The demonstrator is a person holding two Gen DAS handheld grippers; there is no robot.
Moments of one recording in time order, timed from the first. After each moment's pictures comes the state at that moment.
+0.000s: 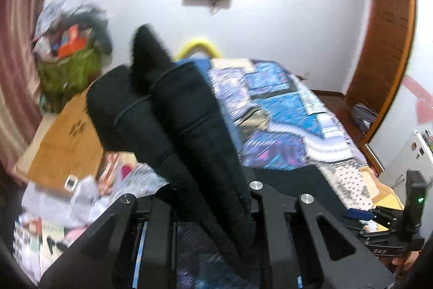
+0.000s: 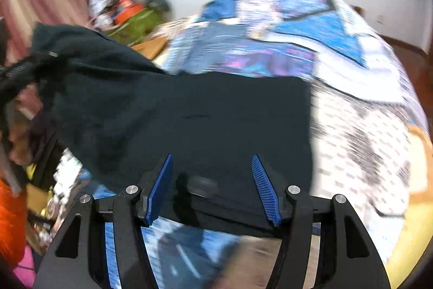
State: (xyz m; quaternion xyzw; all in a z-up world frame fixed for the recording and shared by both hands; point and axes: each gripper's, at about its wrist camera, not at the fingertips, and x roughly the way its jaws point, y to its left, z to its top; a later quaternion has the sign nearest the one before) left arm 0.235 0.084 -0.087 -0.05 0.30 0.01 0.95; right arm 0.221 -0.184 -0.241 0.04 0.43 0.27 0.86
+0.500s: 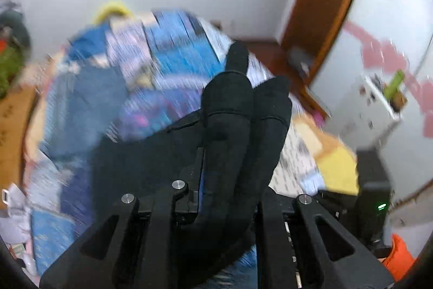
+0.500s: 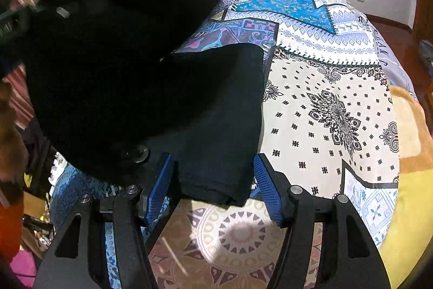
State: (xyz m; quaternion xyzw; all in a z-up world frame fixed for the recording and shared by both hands) left arm 0.287 -0.061 -0.144 -0.02 0.43 -0.19 0.88; right arm 0.212 -0.212 -0.260 0.06 0.45 0.27 0.85
